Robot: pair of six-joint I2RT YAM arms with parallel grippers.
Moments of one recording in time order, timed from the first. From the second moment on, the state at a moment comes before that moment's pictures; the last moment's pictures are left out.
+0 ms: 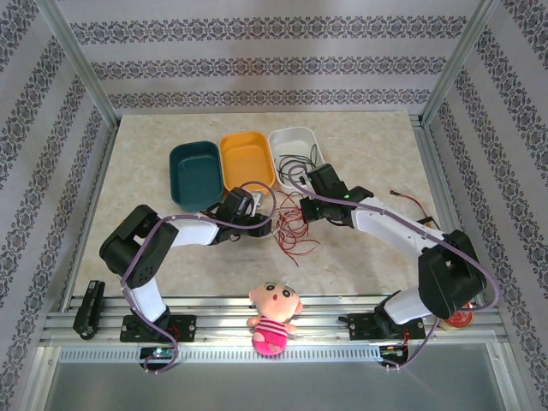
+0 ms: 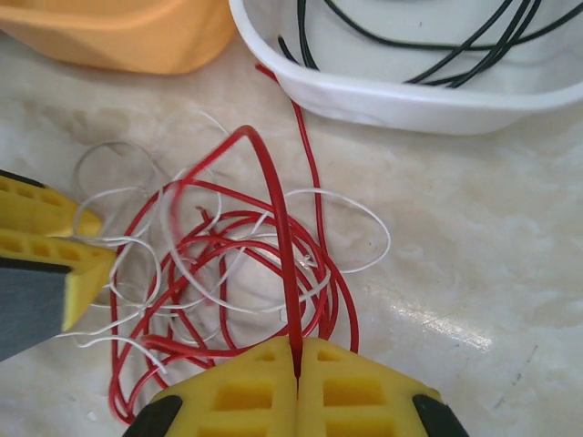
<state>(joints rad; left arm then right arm) -0.59 1.75 0.79 0.14 0.24 -0.48 0.56 1.45 0.99 -0.51 0.00 0.24</state>
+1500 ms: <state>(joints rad) -0.59 1.75 0.78 0.21 0.21 -0.55 0.57 1.00 1.12 -0.41 0.12 0.32</state>
